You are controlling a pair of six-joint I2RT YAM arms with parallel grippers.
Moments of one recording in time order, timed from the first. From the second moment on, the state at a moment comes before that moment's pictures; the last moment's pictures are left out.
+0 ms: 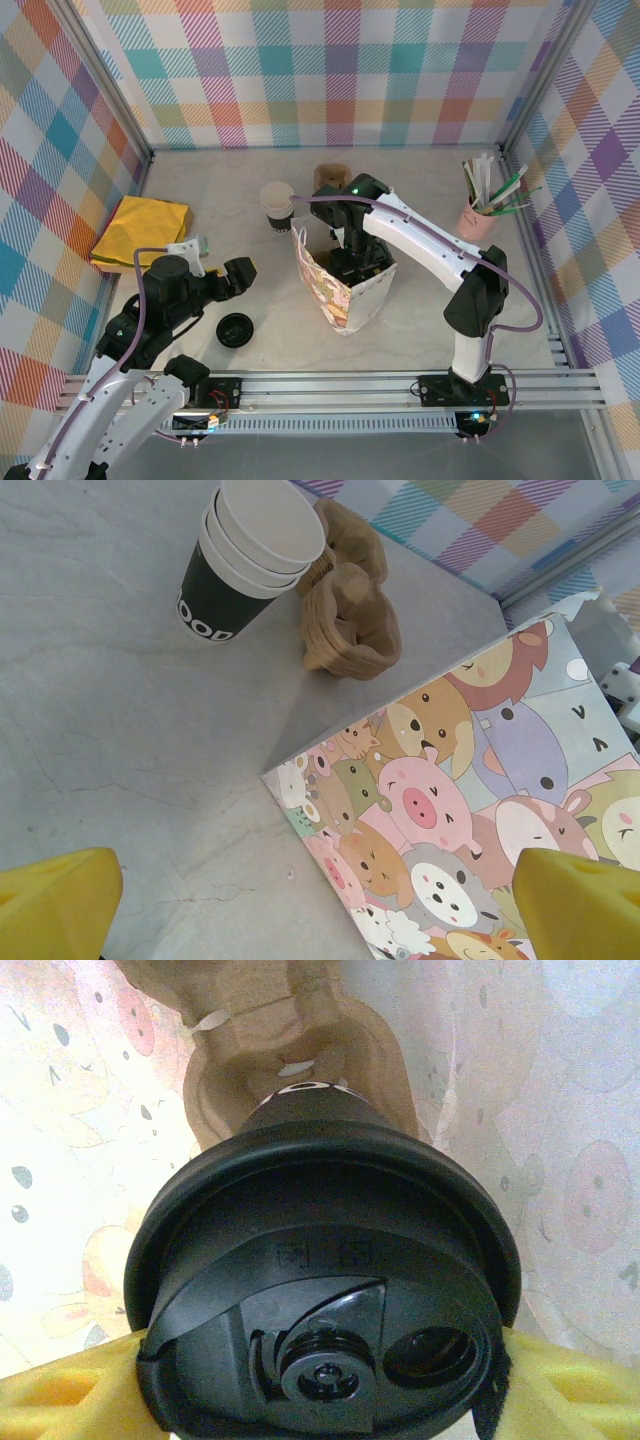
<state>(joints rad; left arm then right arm) -0.46 0.54 0.78 -0.74 0.04 -0.68 0.85 1.85 1.87 -1.70 -0.06 0.44</state>
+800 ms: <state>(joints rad) -0.46 0.54 0.78 -0.74 0.05 -0.68 0.84 1.85 1.87 -1.70 -0.06 0.44</state>
